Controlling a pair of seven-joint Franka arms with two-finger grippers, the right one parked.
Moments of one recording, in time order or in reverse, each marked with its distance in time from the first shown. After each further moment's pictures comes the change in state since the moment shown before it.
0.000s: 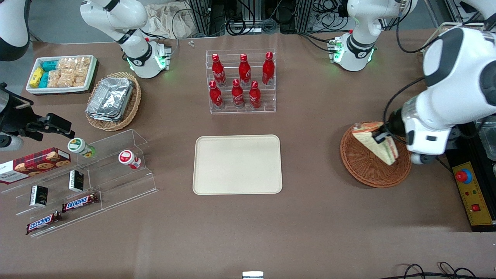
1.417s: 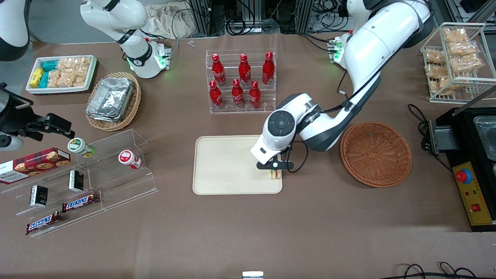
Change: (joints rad) arm -0.167 0.566 -0.388 0.005 0.477 0.453 -0.017
